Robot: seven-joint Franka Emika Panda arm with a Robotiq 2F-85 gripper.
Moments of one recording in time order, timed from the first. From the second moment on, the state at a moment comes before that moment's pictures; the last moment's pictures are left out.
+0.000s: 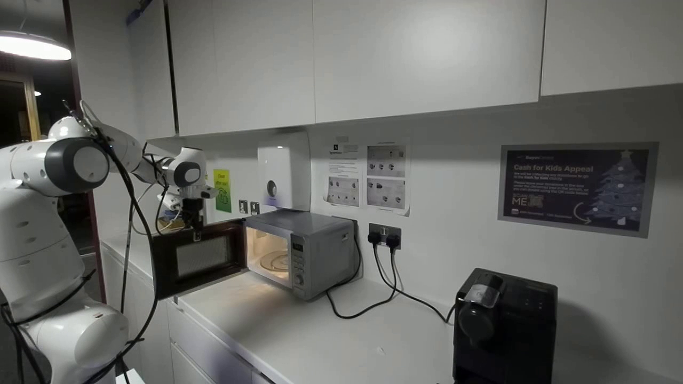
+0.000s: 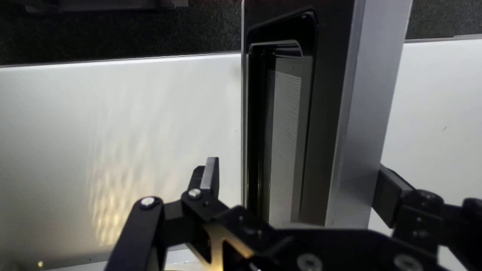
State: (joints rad) arm 0.27 -0.24 0.33 -2.09 0.24 1.97 0.57
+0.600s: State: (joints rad) arm 0.26 -0.27 0.31 -2.13 0.26 1.97 0.57
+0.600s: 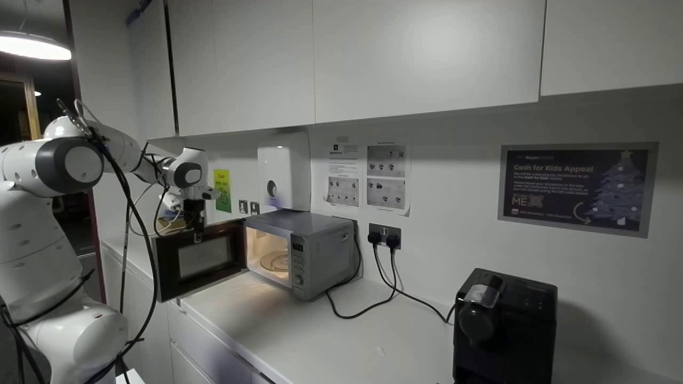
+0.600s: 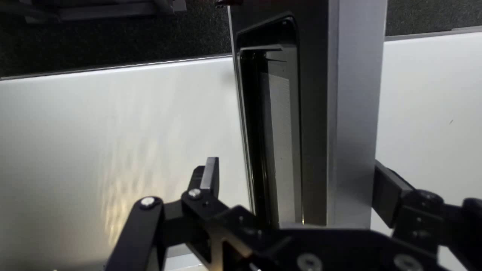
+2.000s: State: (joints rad) arm 0.26 -0.30 0.27 -2.16 0.30 1.90 0.45
